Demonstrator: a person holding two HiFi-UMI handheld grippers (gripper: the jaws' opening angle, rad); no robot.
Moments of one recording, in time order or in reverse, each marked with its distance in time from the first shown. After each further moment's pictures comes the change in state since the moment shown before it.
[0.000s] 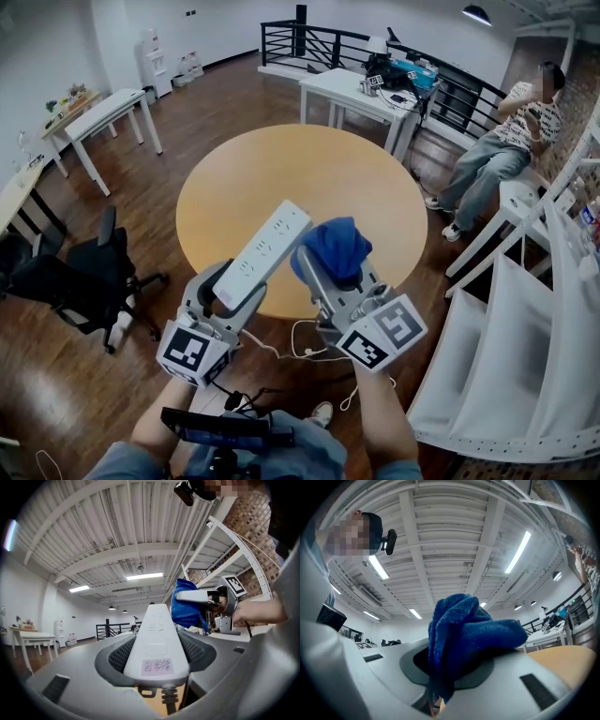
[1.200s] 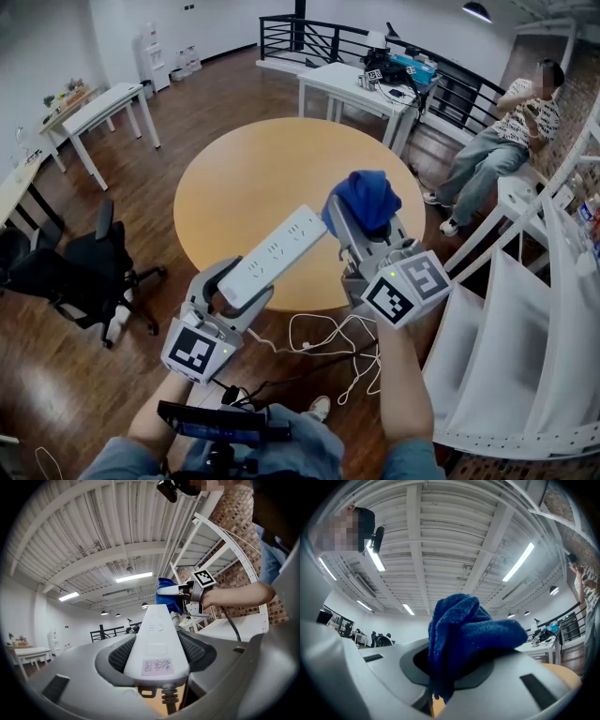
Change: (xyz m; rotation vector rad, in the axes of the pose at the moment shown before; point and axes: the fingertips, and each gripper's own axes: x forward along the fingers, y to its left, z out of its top) left arm -0.001 -0.025 0.000 0.143 0.012 -0.083; right arm 0.008 -0.058 0.040 -0.102 0.015 -0.089
